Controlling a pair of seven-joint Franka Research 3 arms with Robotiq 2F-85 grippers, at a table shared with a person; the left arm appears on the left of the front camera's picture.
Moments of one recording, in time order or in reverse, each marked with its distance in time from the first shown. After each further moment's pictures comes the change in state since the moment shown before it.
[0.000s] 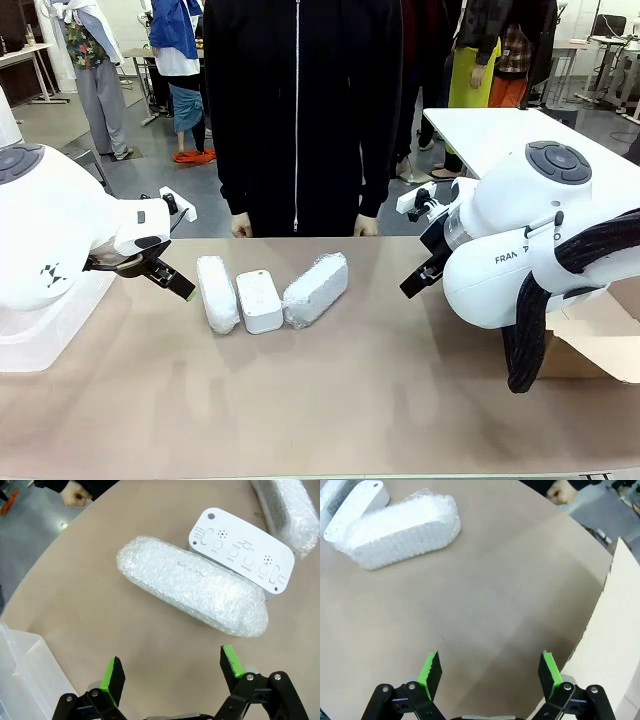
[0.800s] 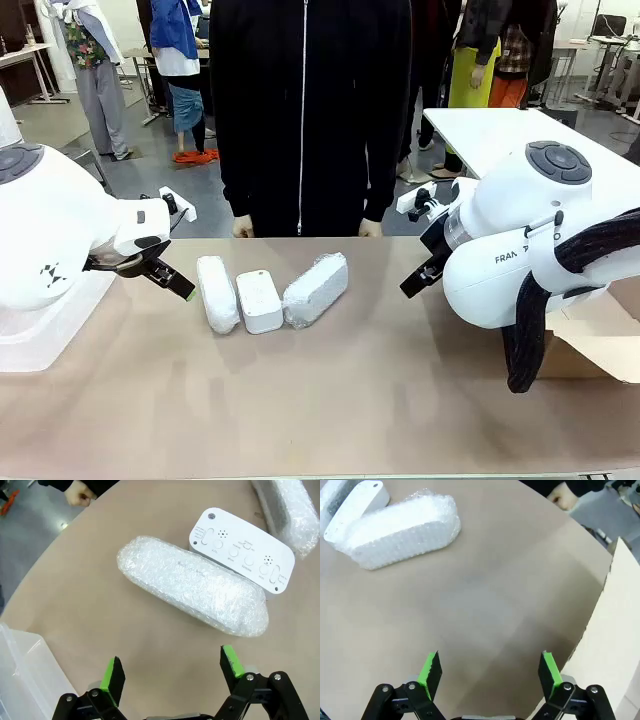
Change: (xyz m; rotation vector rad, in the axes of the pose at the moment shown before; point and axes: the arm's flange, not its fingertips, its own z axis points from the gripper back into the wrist) left arm 0.000 0.000 0.000 0.000 0.000 0.001; right arm 0.000 0.000 0.000 0.000 0.000 -0.002
